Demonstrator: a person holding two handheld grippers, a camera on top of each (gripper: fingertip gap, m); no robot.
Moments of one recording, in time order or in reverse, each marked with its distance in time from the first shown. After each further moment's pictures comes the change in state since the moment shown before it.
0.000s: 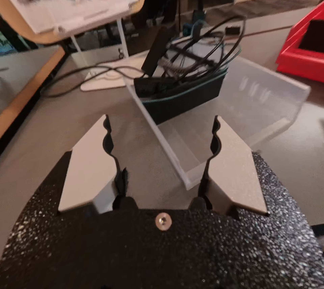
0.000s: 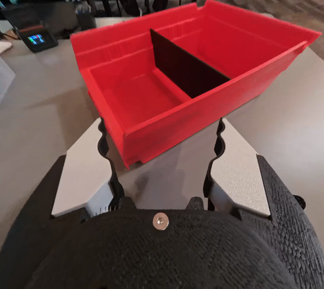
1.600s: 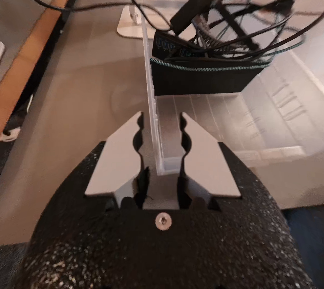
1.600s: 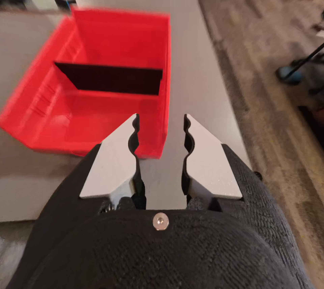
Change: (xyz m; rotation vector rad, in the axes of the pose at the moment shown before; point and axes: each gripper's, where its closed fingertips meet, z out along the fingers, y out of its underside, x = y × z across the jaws) left arm -0.155 0.071 -0.006 -0.176 0.048 -0.203; right arm 0.179 -0.014 -0.129 -0.155 0.126 -0.041
